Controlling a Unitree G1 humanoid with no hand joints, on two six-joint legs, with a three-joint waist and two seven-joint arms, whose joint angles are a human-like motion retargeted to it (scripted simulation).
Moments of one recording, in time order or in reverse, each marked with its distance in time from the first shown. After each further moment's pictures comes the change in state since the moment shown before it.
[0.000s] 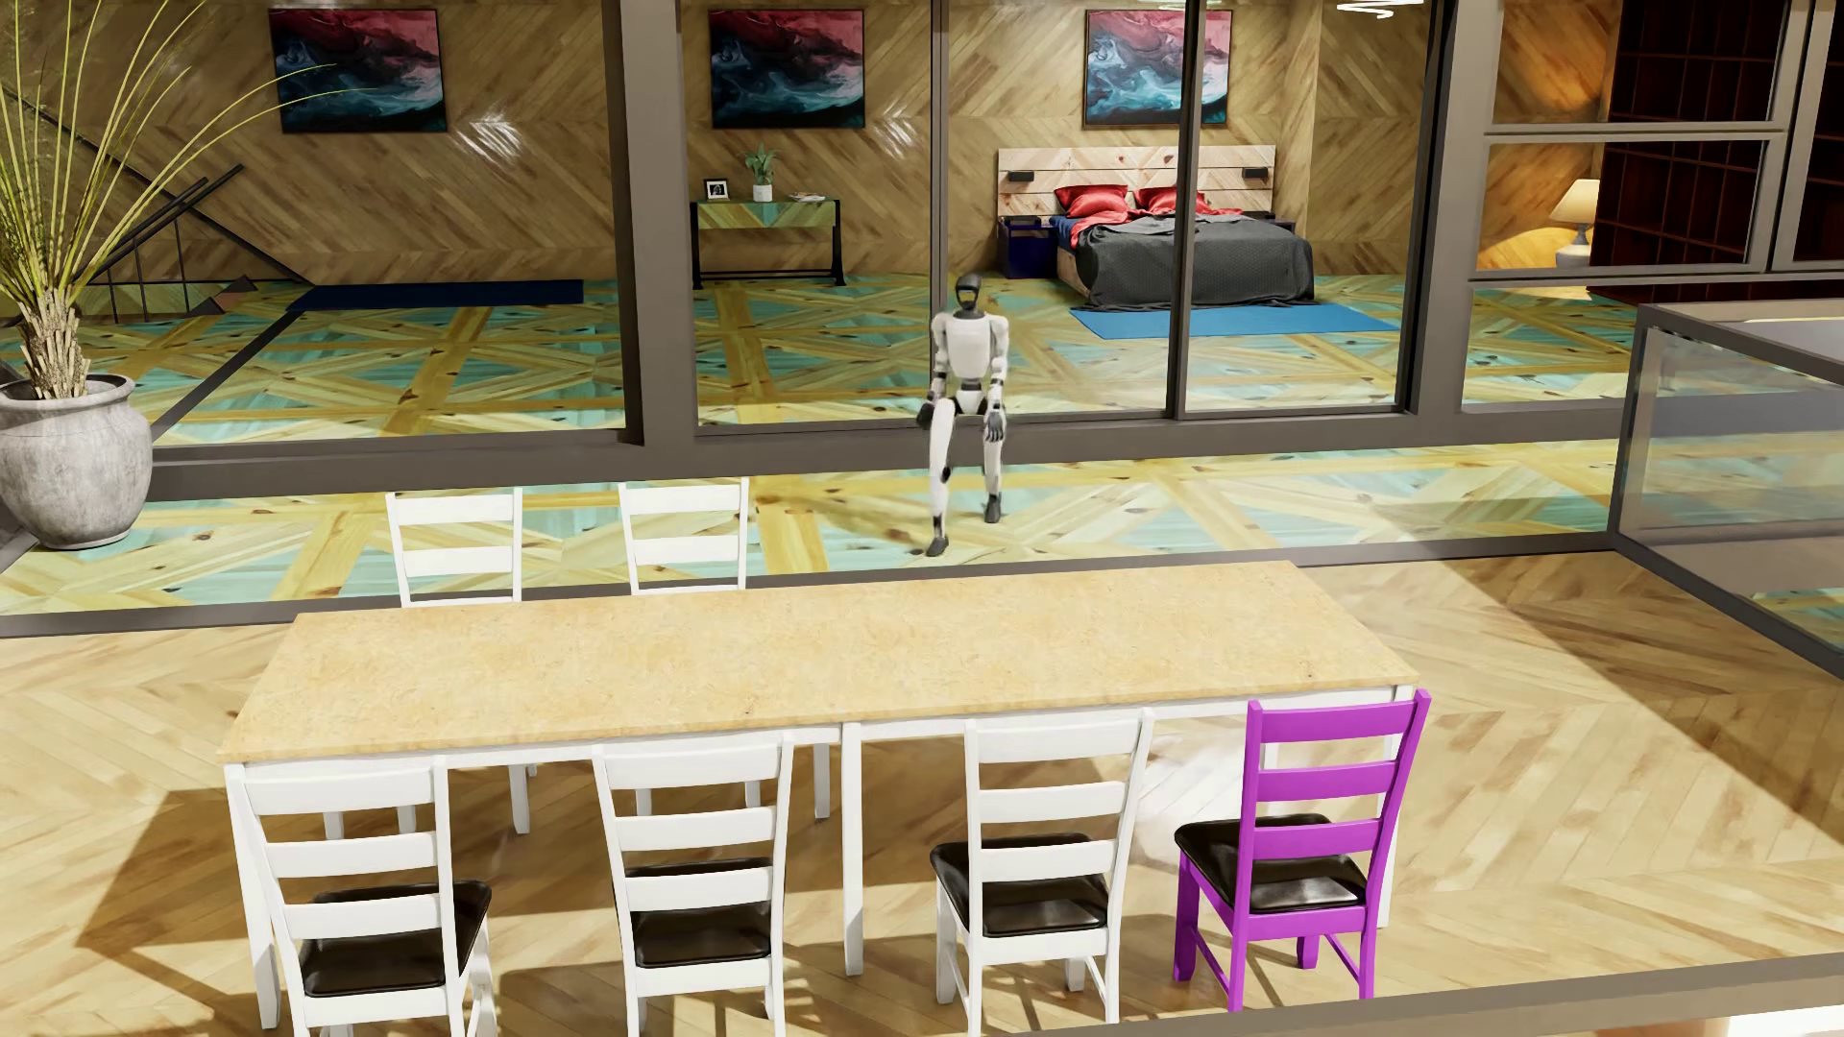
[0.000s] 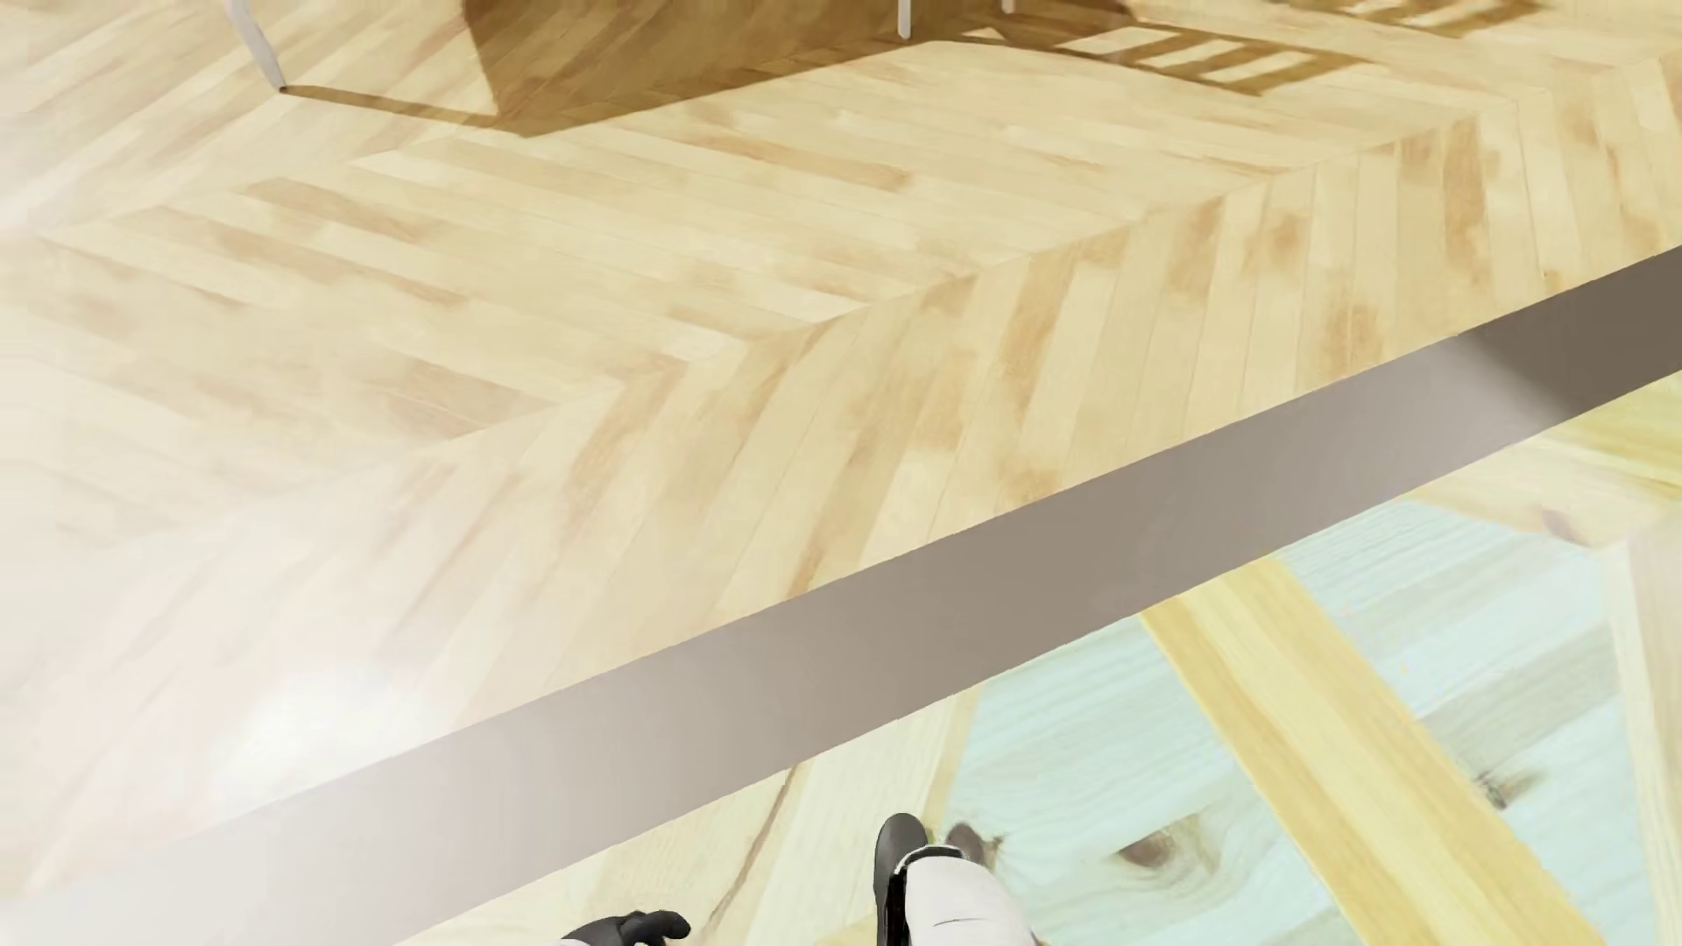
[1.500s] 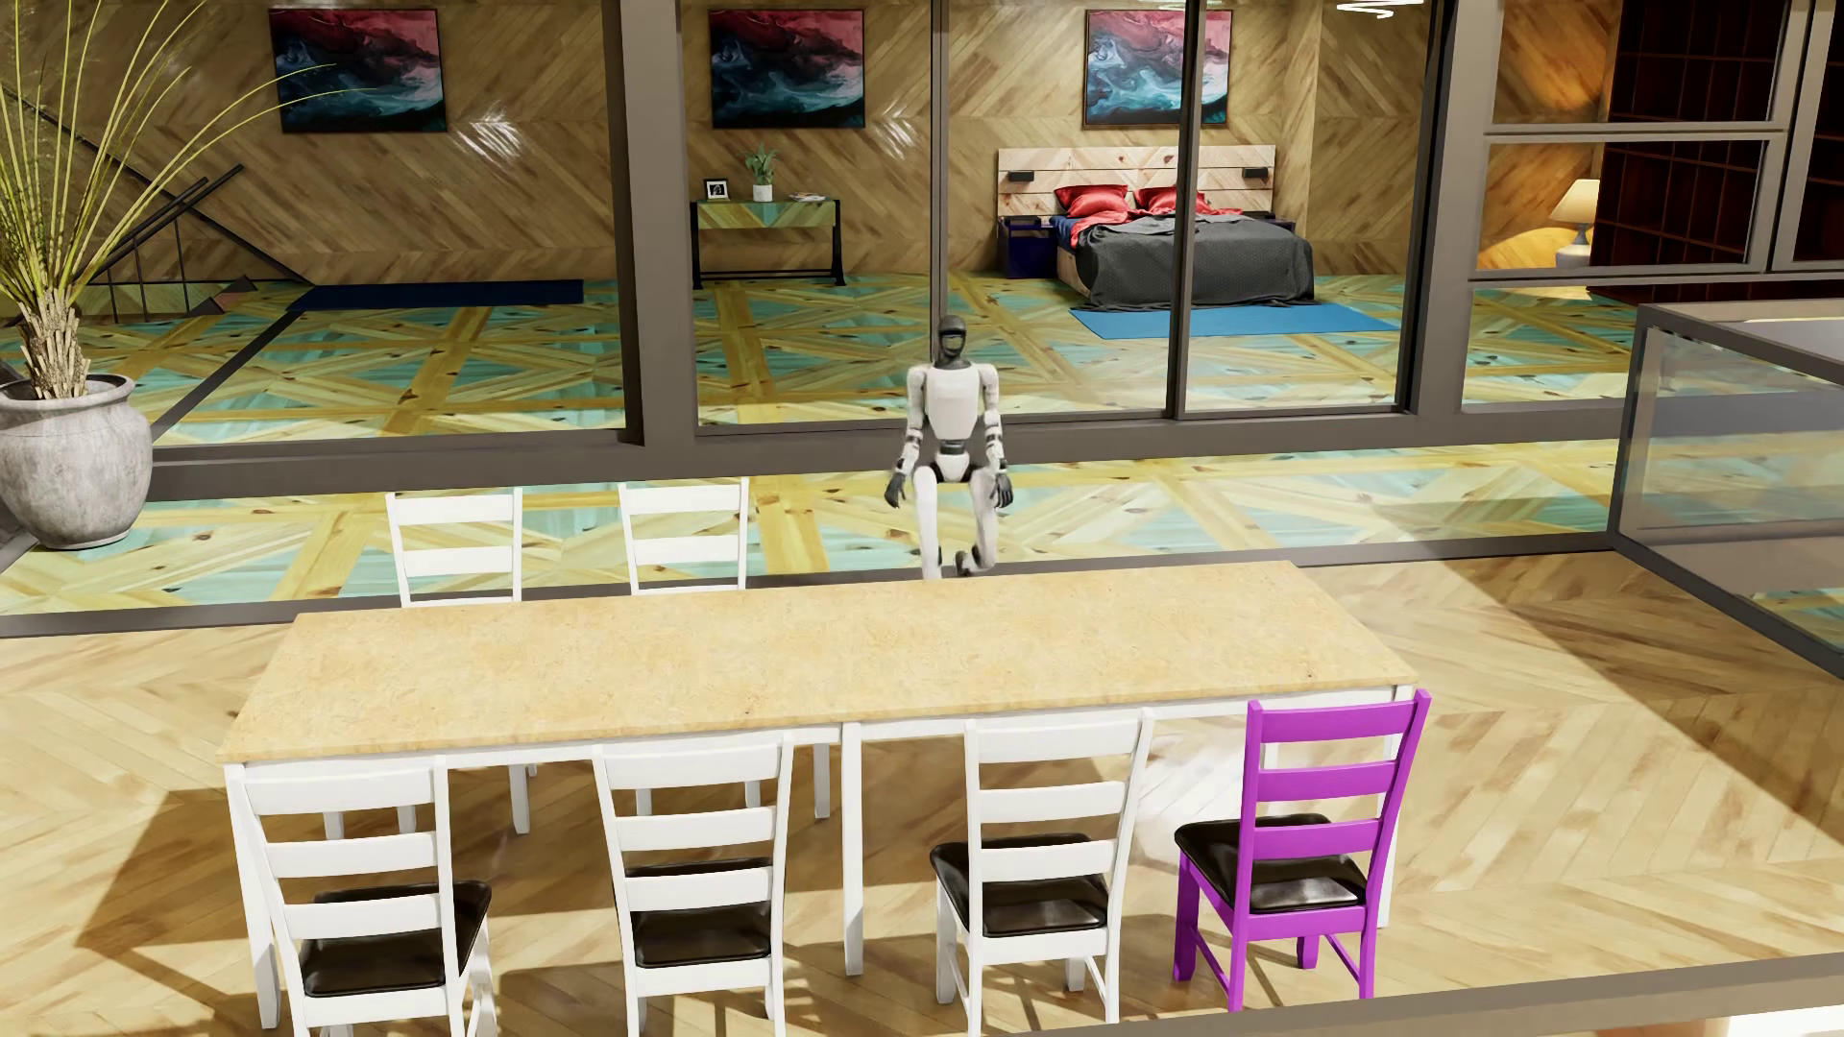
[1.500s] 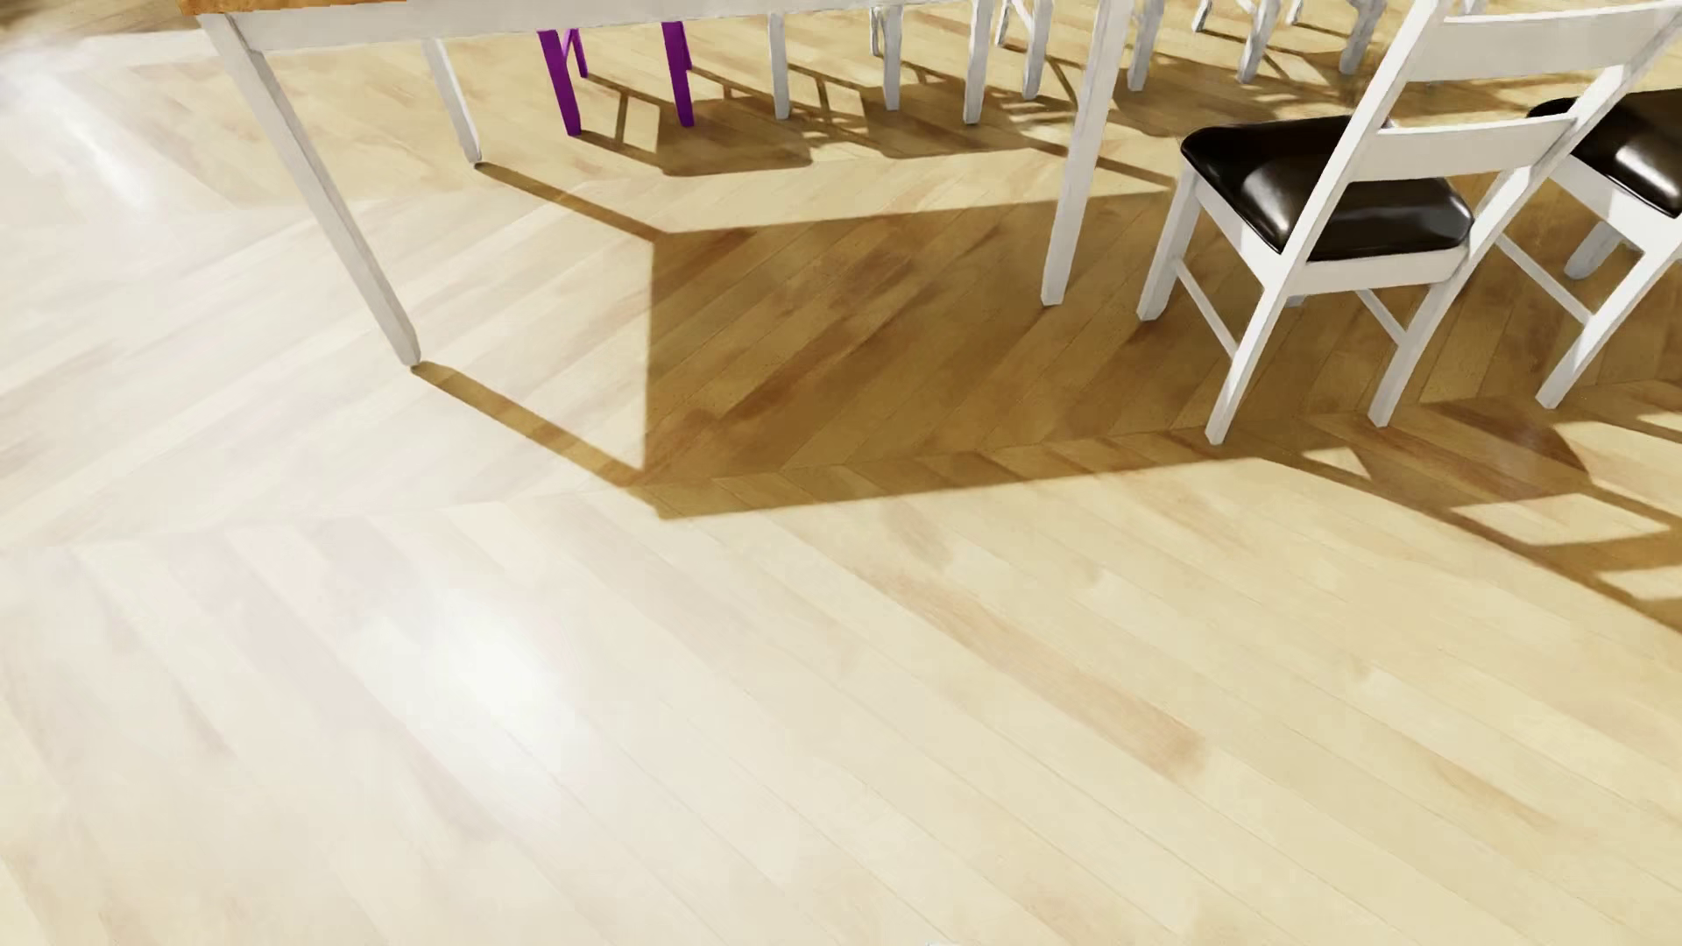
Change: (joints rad) body -0.312 0.170 0.013 0.228 0.132 0.065 0.148 -0.025 -0.053 0.616 0.051 0.181 -0.159 0.168 -0.181 0.054 0.030 -0.079 -0.073 0.099 -0.197 -0.179 -0.096 -0.033 0.478 0.013 0.079 -0.024 -0.155
